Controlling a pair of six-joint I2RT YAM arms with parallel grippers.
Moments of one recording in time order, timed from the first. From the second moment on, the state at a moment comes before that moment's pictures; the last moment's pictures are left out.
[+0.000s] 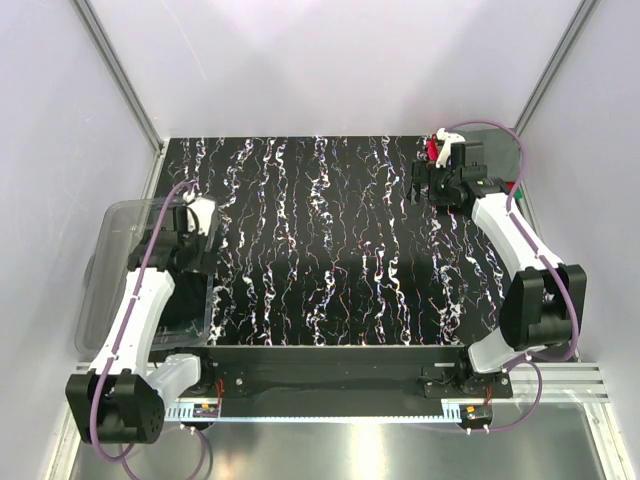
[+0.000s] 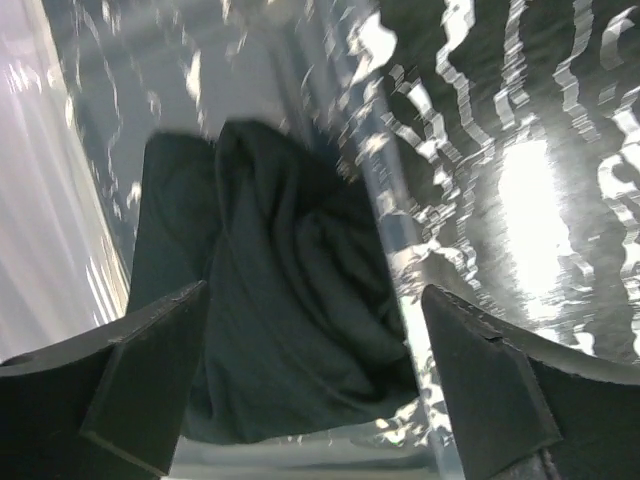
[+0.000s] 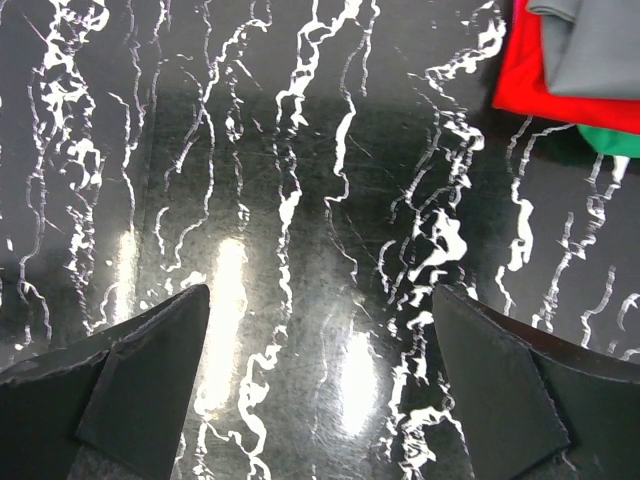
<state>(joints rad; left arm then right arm) 0.00 1.02 0.86 -0.72 -0.07 0.29 0.12 1.55 1.29 -0.45 -0.11 0.10</state>
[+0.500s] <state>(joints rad) 0.19 1.27 0.85 -0.72 0.08 0.34 0.12 1.49 1.24 -0.45 -0.15 0.06</state>
